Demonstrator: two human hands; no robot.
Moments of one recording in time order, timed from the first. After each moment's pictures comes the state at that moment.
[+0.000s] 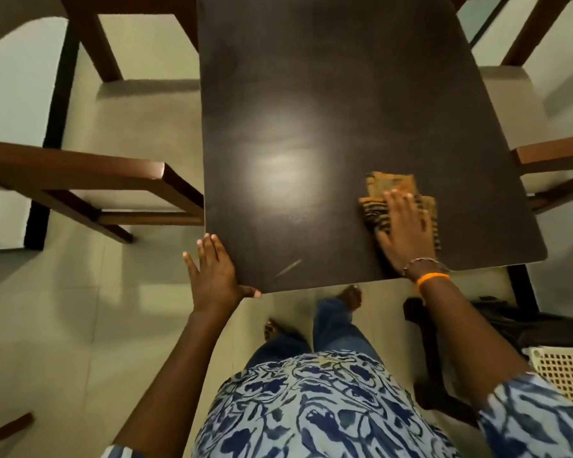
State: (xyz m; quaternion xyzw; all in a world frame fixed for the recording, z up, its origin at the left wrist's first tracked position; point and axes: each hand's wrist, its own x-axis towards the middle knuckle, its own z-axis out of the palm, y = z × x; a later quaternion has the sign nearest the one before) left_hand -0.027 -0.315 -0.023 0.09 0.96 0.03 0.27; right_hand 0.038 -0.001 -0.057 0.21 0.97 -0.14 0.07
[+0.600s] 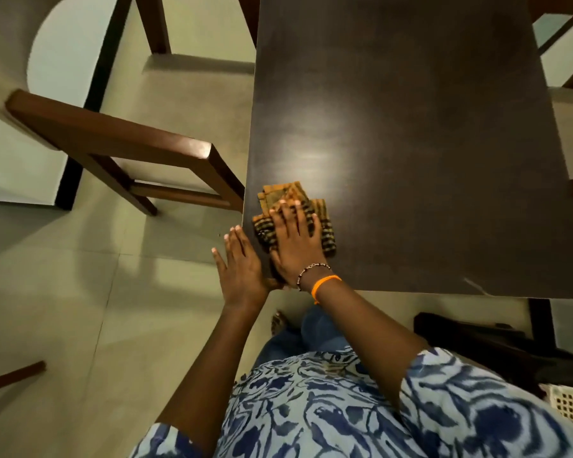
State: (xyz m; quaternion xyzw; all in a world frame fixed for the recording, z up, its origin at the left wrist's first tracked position) left_hand -0.020 -0.326 -0.032 0.02 0.97 0.07 0.25; right_hand -0.033 -0.215 -0.053 -0.01 0.98 -0.14 0.16
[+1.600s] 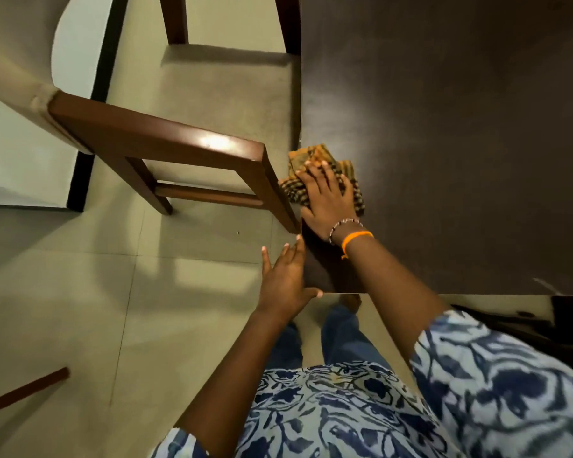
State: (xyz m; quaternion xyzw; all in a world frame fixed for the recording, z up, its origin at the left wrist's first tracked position) left_hand -0.045 -0.392 -0.047 0.18 0.93 0.17 0.28; right_hand -0.124 -0.252 -0.063 0.03 0.98 -0.14 0.13
